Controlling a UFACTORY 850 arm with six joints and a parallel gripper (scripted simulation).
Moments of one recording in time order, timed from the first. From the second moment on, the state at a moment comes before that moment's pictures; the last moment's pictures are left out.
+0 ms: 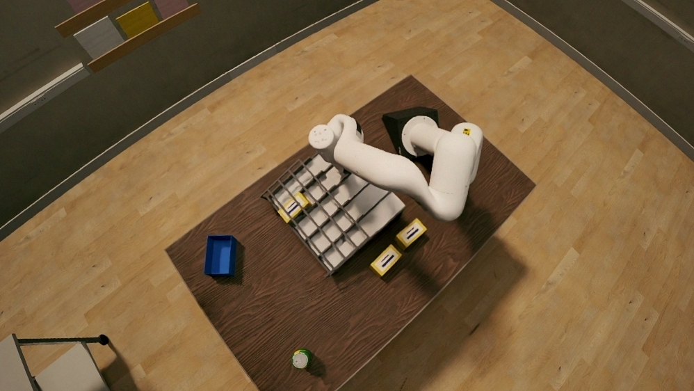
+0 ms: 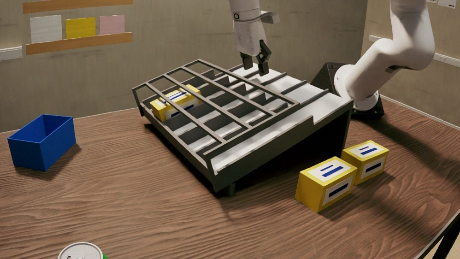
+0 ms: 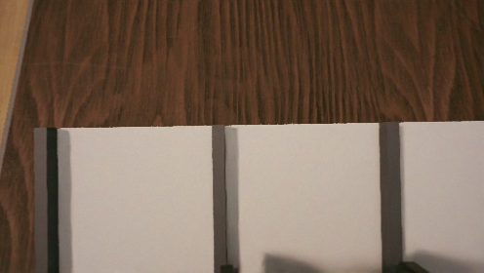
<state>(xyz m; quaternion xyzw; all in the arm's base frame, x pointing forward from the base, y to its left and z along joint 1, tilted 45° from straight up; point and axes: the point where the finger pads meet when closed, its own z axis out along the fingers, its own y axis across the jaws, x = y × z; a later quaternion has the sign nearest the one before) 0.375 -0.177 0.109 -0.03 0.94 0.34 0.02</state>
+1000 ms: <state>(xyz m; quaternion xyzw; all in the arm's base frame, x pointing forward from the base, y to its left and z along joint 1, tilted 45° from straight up) 0.375 -0.177 0.109 -0.03 0.94 0.34 0.02</state>
